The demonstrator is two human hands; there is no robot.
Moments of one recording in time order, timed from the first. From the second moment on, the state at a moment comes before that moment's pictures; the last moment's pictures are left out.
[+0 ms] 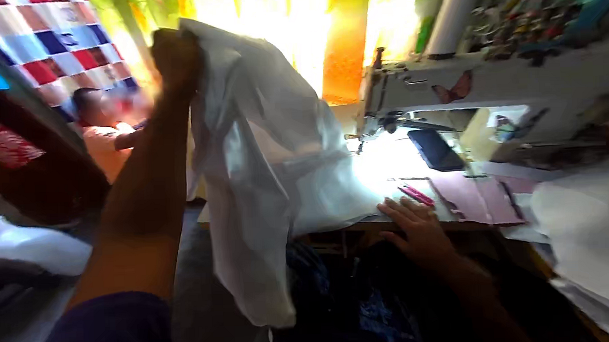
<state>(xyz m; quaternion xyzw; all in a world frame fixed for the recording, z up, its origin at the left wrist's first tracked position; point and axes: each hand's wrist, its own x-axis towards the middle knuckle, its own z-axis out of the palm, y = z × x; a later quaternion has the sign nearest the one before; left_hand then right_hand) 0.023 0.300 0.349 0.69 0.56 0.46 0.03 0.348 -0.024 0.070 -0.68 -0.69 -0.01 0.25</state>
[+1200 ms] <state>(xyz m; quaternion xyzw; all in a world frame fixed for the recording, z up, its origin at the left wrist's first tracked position) 0.138 0.184 0.102 0.94 0.05 0.24 0.24 0.327 -0.006 0.046 -0.65 -0.68 -0.10 0.32</state>
